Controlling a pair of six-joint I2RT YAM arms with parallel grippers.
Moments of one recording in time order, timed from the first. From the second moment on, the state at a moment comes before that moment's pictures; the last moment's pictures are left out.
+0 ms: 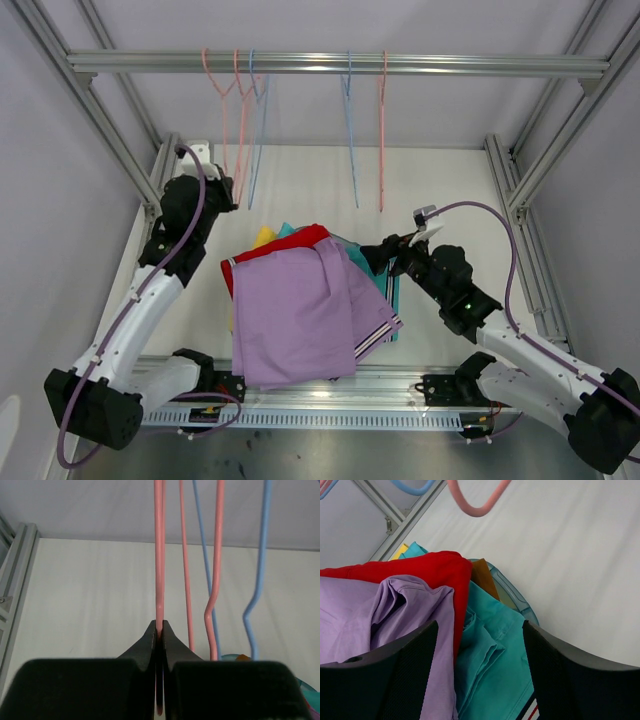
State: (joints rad) left arm -0.26 1.03 0.98 -0.10 -0.17 -0.16; right arm 0.67 0.89 0.52 0.26 0.02 0.40
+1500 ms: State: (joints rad) left arm -0.87 1.54 1.44 -0.26 -0.54 -0.11; right arm 0.55 0.90 0.45 0.29 -0.09 0.44
